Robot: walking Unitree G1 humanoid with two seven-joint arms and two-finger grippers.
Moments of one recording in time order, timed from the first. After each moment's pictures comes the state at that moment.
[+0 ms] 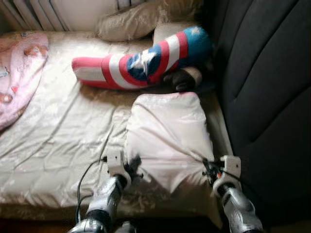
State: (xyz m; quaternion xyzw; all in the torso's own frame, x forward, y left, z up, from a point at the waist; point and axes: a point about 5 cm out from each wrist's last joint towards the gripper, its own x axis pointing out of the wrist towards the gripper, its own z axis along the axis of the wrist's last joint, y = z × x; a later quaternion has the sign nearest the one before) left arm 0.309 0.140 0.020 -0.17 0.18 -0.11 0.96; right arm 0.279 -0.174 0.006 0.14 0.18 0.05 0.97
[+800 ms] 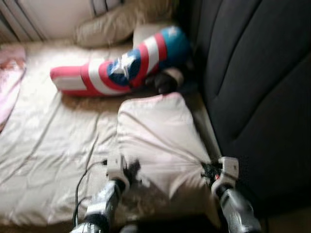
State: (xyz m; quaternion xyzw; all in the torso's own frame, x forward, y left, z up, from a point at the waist) left arm 0.300 0.143 0.011 -0.14 0.20 -0.12 0.96; right arm 0.278 -0.170 0.002 0.14 0.19 0.05 0.97
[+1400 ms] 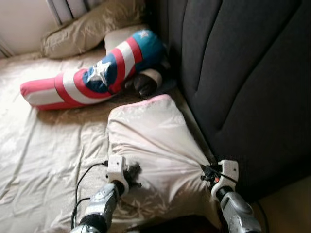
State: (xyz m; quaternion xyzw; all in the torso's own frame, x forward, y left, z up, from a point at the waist) left arm 0.296 0.147 0.007 -0.11 0.21 -0.14 0.96; right arm 0.275 -0.169 -0.001 0.14 0.20 0.05 0.97
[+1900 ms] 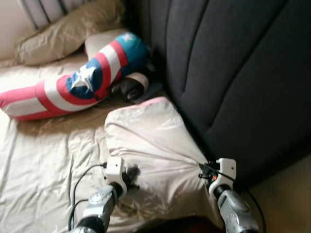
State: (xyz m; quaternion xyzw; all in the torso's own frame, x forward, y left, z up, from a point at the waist) left arm 0.296 0.149 0.007 -0.10 0.20 -0.14 0.96; right arm 0.278 -0.164 0.000 0.15 0.19 0.05 0.97
